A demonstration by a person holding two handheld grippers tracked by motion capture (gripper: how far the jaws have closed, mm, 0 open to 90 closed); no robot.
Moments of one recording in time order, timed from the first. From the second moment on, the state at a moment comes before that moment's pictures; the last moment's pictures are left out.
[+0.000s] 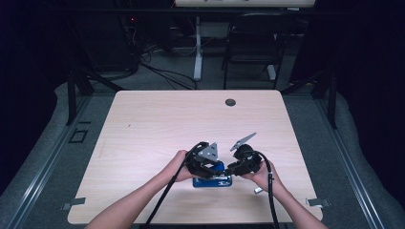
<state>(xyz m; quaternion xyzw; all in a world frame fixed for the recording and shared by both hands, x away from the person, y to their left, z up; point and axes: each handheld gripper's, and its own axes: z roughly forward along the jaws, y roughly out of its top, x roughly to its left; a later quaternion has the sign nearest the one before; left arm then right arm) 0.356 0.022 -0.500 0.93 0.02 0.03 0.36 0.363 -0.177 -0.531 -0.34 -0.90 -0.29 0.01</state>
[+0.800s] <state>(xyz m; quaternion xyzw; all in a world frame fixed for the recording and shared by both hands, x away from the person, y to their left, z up) 0.349 0.032 -0.487 0.94 0.01 0.04 0.35 0.364 -0.177 -0.531 -0.33 -0.90 -0.28 0.02</state>
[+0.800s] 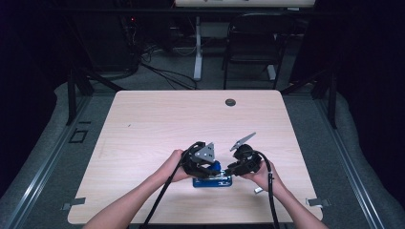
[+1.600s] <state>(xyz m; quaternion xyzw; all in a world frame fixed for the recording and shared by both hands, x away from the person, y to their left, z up) 0.347 0.057 -0.477 0.94 0.02 0.04 0.35 0.363 -0.176 -0.531 -0.34 -0.90 -0.29 0.02</state>
